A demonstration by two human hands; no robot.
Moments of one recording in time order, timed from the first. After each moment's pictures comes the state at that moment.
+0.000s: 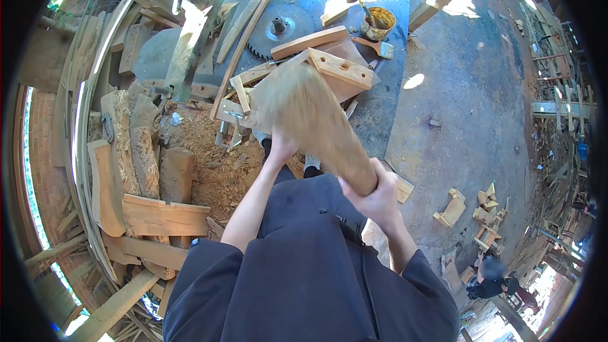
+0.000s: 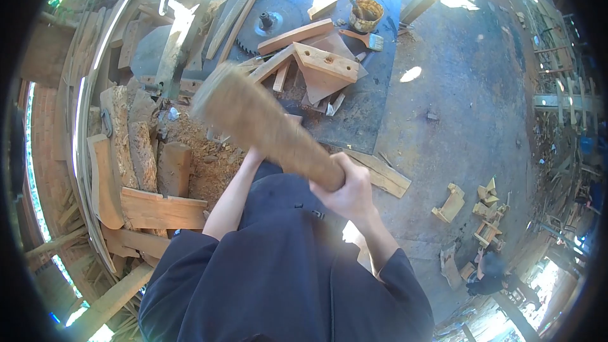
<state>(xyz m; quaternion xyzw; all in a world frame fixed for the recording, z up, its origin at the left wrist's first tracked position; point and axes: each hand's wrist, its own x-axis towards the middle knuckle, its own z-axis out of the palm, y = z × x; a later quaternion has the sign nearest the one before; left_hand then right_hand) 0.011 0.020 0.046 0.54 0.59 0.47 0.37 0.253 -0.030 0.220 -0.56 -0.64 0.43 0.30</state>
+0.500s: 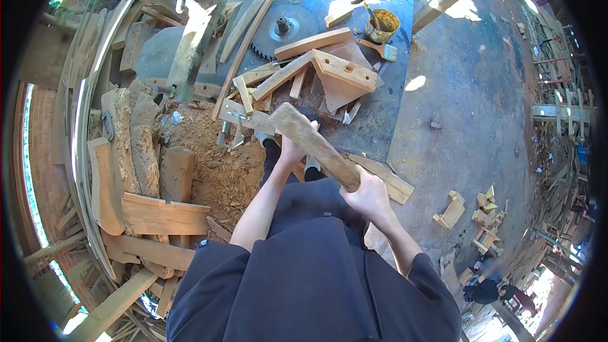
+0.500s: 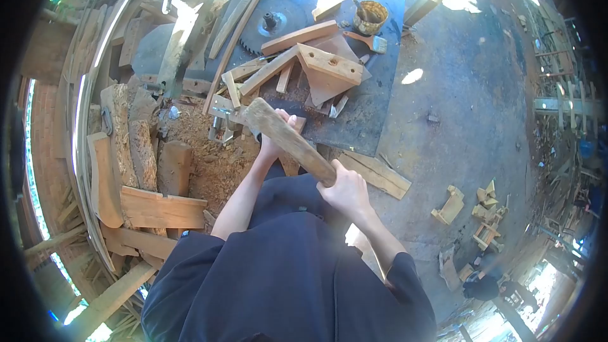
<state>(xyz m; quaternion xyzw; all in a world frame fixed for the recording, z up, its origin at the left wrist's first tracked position) 0.029 0.024 0.017 0.46 0.52 0.56 0.45 0.251 -0.042 0.184 -0.58 -0.70 0.36 0.19</state>
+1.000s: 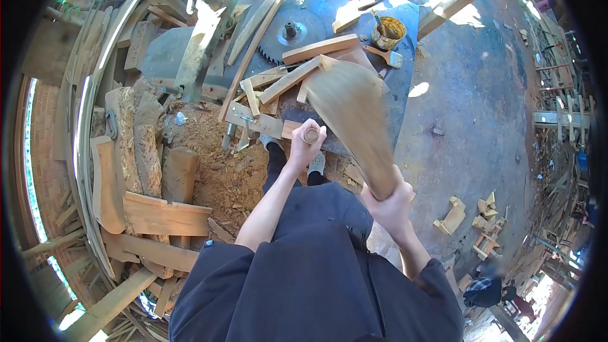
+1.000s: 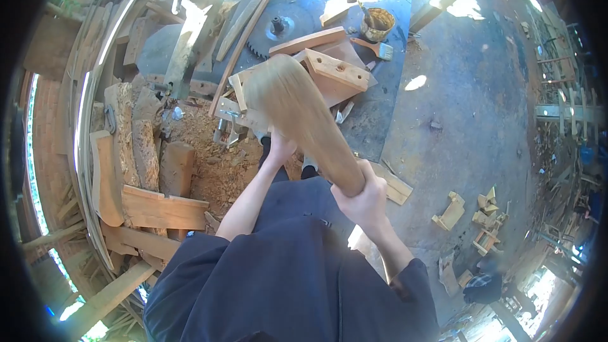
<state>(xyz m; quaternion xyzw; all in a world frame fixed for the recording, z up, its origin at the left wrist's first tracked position) 0.027 0.025 0.041 0.54 0.58 0.52 0.33 0.249 -0.044 0.216 -0.62 -0.60 0.41 0.31</state>
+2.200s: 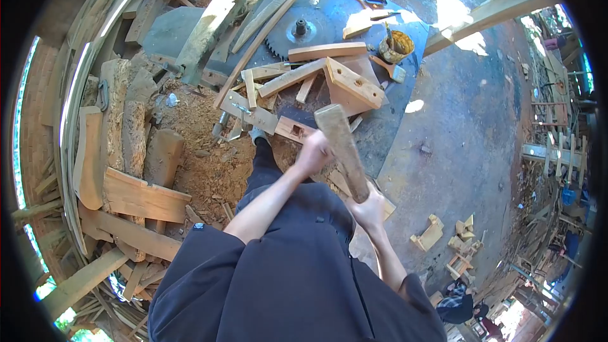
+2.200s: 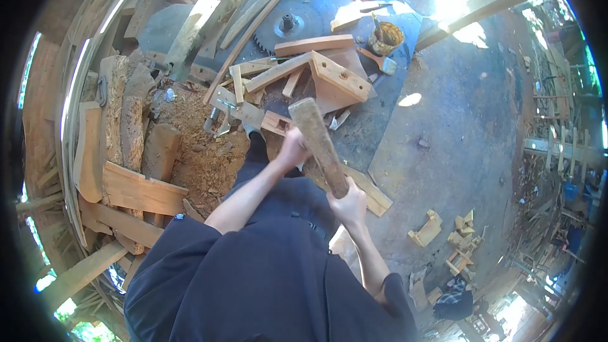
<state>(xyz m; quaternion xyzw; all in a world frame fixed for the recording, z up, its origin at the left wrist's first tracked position) 0.064 0.022 -0.003 0.64 0.50 0.52 0.27 0.275 -0.057 0.130 -0.65 -0.64 0.36 0.20</state>
